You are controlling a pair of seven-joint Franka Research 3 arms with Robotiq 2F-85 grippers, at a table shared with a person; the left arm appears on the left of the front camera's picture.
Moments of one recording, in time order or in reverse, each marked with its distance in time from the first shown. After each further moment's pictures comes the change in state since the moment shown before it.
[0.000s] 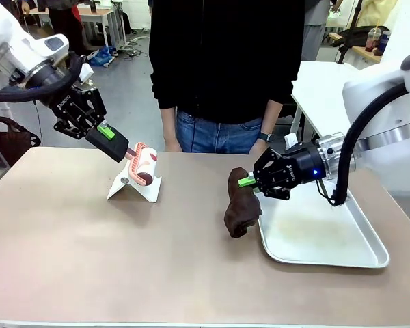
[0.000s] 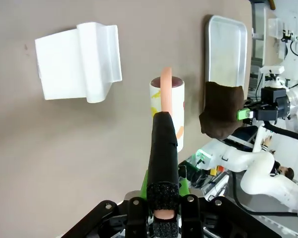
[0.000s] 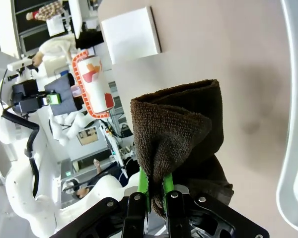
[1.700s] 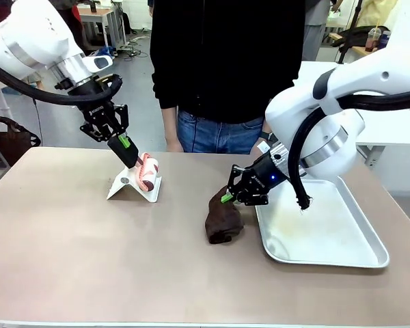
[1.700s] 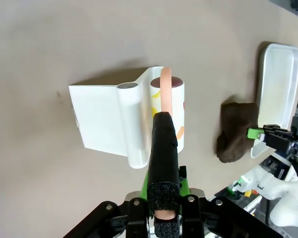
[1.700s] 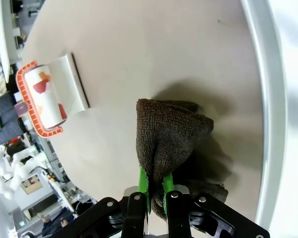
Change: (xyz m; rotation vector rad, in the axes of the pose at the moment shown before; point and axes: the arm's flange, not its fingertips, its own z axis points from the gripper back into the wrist) left arm 0.087 -0.001 -0.050 0.252 0.013 0.024; right arm 0.039 0.001 -0.077 -0.379 -0.157 -0.048
